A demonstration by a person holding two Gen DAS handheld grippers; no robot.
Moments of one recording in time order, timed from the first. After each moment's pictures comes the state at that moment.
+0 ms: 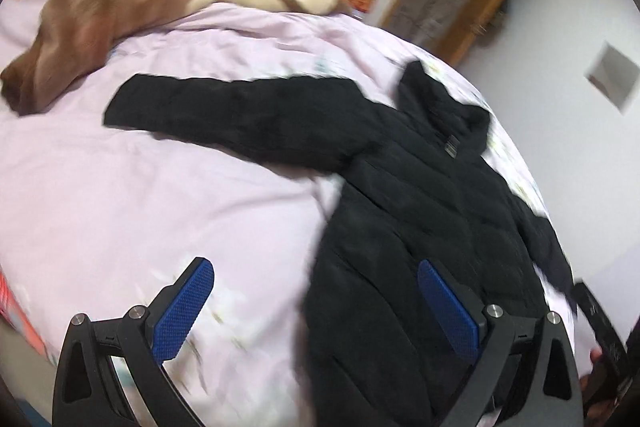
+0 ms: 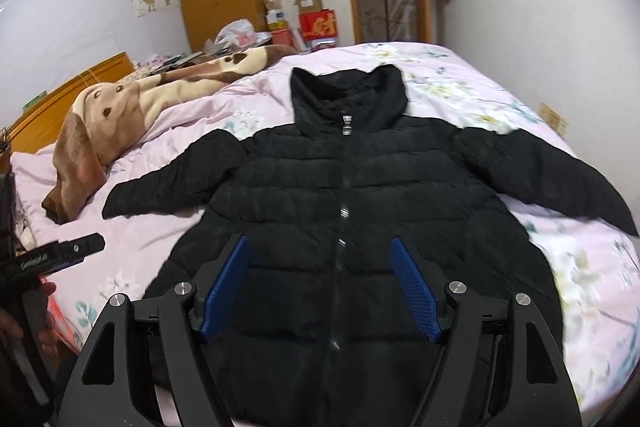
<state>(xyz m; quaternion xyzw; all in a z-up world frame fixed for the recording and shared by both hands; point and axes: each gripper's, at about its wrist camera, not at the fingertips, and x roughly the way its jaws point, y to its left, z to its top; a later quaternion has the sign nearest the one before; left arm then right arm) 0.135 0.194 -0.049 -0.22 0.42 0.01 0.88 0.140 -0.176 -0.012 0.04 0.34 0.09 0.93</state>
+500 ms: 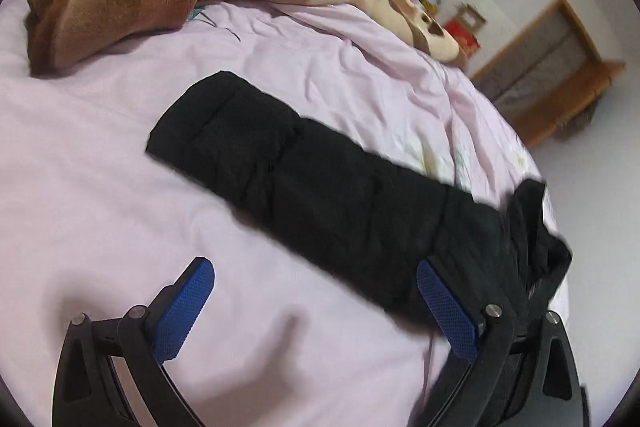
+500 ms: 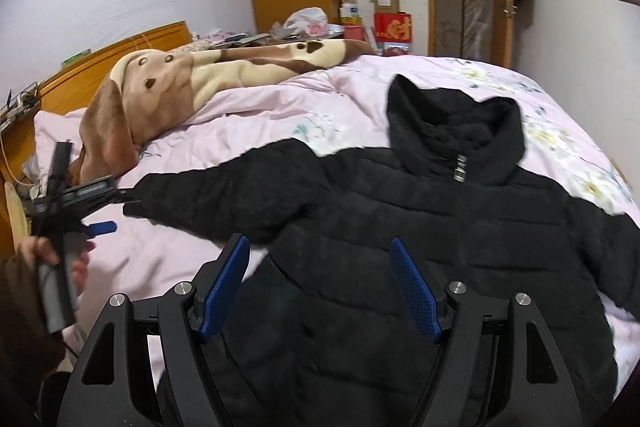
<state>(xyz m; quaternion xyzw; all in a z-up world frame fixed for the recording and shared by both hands) 0.260 0.356 -0.117 -0.36 0.39 0.13 0.84 0.246 -0.053 -0.031 -0.02 0.33 0.20 0.92</state>
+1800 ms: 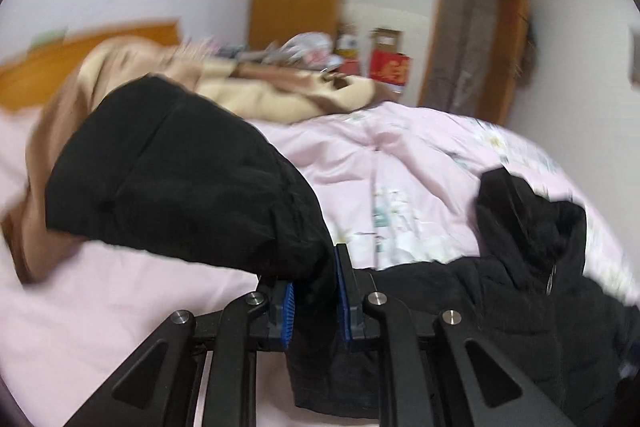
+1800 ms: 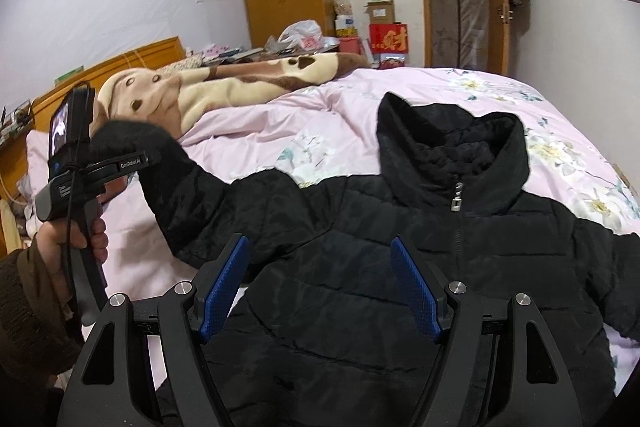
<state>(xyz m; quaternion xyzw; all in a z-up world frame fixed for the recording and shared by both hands) 0.338 0.194 -0.009 -0.06 0.28 0.11 0.95 0.287 -0.090 -0.019 0.00 0.30 0.17 0.94</state>
